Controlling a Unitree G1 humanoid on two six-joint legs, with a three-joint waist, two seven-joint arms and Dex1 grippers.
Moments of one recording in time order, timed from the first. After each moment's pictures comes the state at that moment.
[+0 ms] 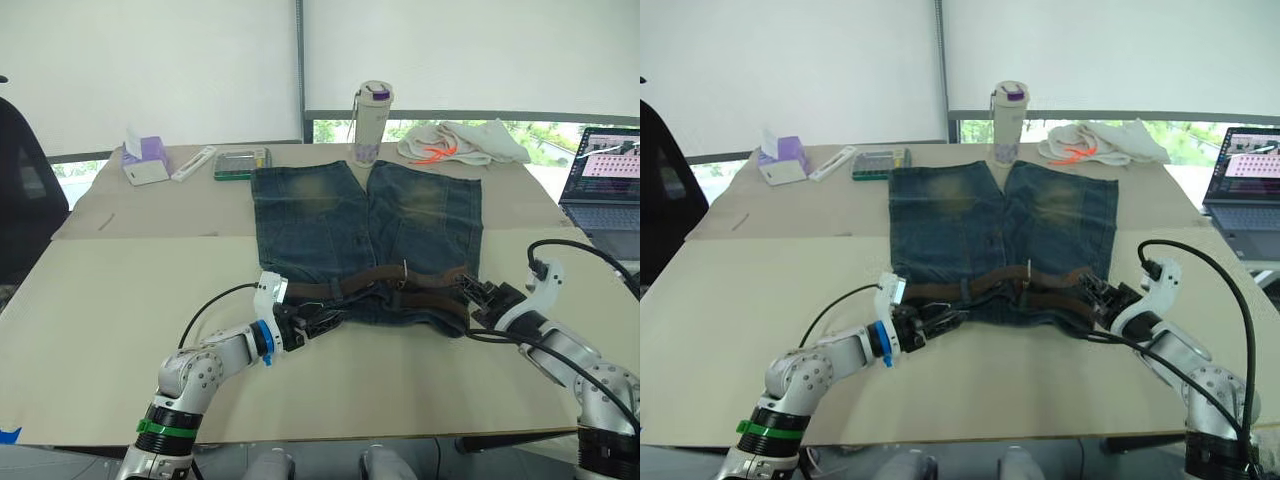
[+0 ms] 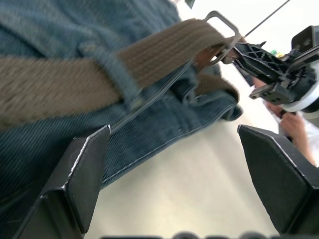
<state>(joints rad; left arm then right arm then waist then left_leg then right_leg) -0.26 0.31 -0.08 -0.13 -0.80 0.81 -0.49 -0.13 -0.53 -0.40 -0.14 1.16 0.84 0.08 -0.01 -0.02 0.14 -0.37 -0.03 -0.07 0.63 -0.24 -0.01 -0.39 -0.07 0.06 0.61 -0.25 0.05</state>
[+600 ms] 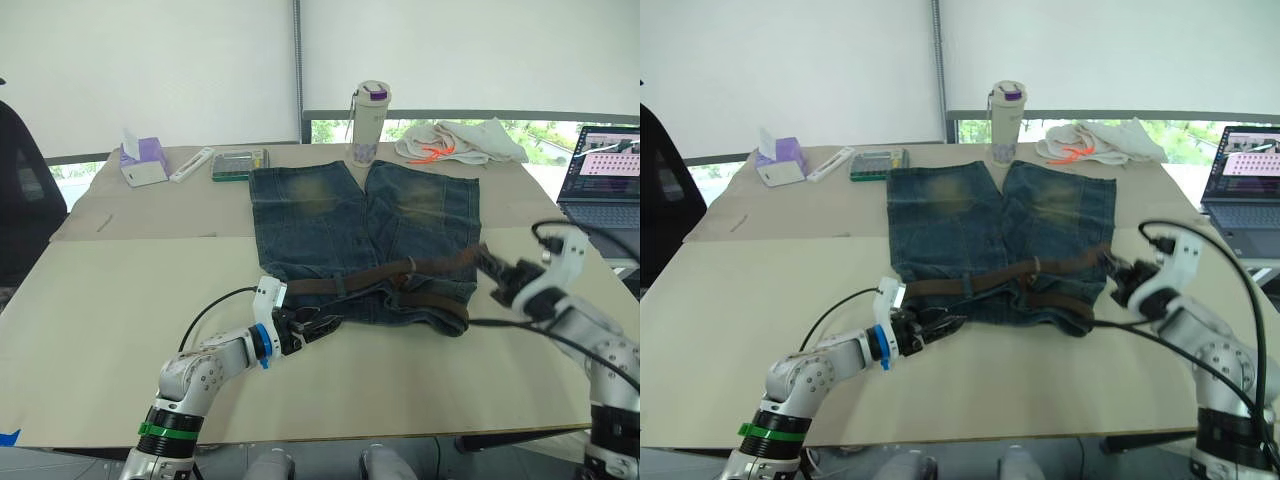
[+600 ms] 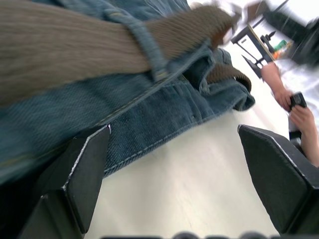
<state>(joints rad) -0.24 0.33 -0.07 -0.12 -0.75 0.81 -0.58 -0.36 -0.55 -0.42 -0.22 1.10 0.86 0.14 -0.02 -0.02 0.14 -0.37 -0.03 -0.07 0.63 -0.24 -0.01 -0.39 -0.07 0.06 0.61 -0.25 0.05</state>
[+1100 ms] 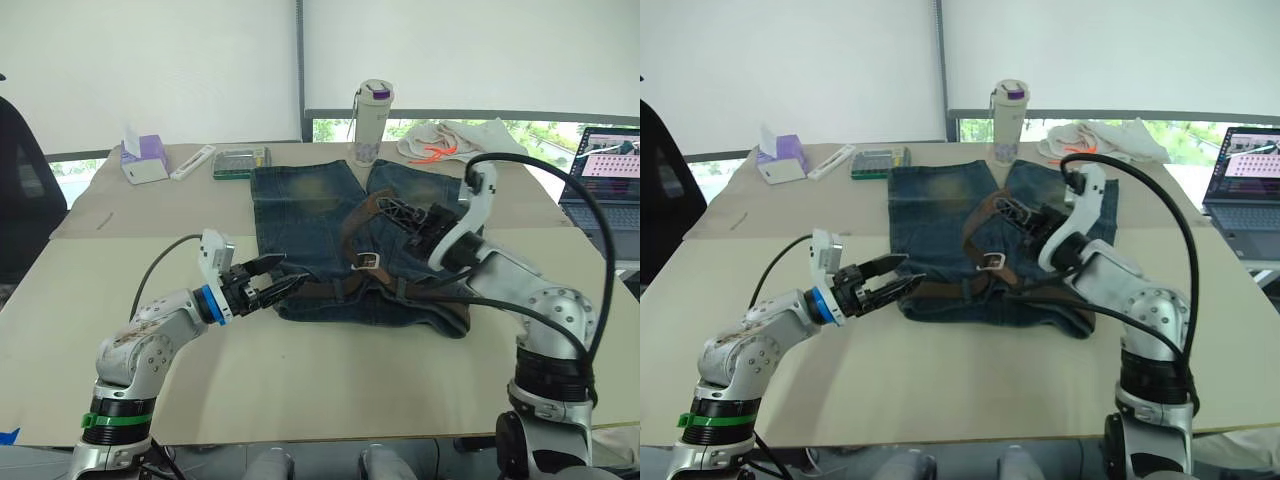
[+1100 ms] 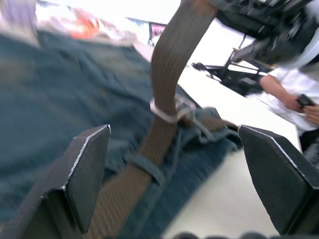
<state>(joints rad) -0.32 0.44 0.09 -0.24 -0.68 0.59 -0.73 -0.59 -0.33 -0.20 -0.24 1.24 0.96 -0.07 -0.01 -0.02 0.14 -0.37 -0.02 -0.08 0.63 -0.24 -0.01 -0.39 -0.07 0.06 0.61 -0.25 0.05</state>
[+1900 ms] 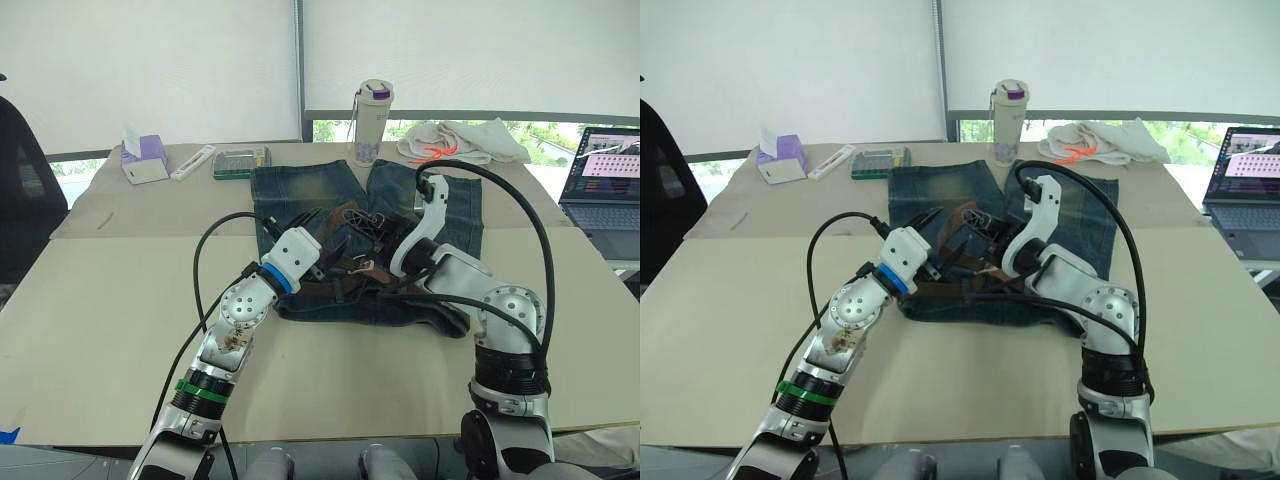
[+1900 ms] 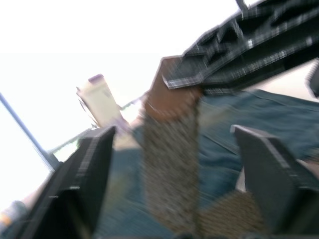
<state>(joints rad) -0.46 0.23 -0.20 0.04 0.09 -0.18 -0.37 -0.62 -0.19 -0.18 -0.22 1.24 0.96 -0.20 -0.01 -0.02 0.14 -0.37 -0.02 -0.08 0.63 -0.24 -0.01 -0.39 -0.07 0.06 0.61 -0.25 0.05</state>
